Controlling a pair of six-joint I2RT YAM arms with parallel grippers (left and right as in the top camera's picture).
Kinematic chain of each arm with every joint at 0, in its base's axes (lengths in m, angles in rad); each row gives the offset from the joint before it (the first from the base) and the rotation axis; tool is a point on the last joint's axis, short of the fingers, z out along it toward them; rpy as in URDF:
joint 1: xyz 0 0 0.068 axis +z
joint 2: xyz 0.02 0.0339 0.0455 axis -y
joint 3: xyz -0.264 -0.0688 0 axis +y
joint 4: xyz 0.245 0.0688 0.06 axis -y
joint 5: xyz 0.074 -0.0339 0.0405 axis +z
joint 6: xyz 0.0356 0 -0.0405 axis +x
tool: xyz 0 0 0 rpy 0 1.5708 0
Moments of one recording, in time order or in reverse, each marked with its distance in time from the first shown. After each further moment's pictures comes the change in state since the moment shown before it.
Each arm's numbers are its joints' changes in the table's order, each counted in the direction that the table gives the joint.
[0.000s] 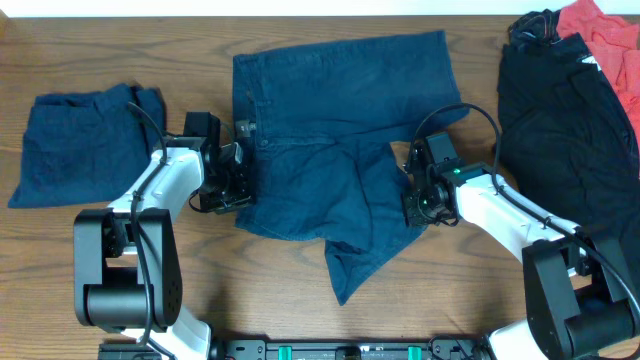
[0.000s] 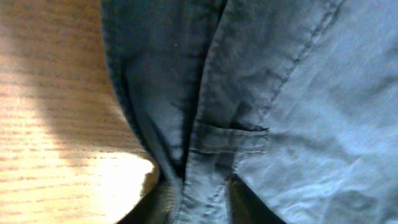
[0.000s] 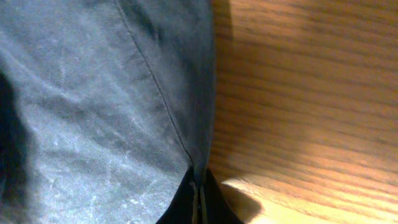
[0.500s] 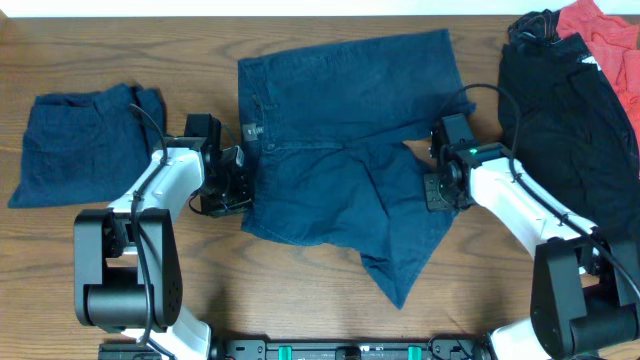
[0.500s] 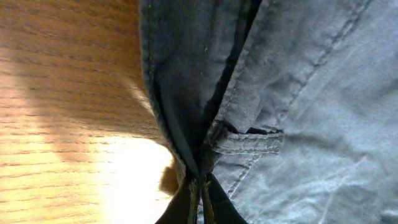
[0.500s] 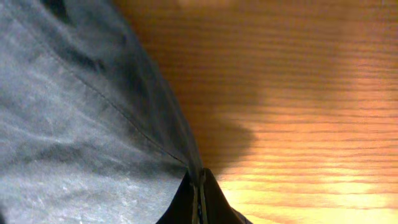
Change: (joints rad) left arm 0.000 0.000 0.001 -0.034 -0.028 0.008; right arm -0.074 0.000 -0.125 -0.159 -0.224 0.011
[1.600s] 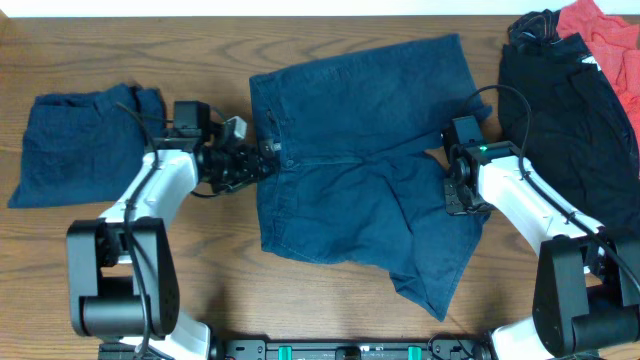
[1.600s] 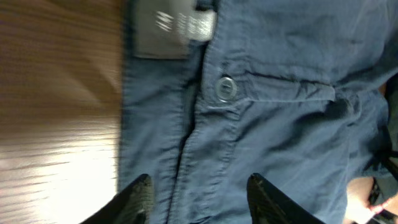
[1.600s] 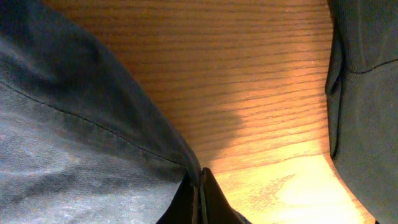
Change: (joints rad) left arm 0.006 0.031 0.002 0.246 -0.249 -0.060; right arm -0.047 0.000 -0.002 -0.095 -0.200 0.023
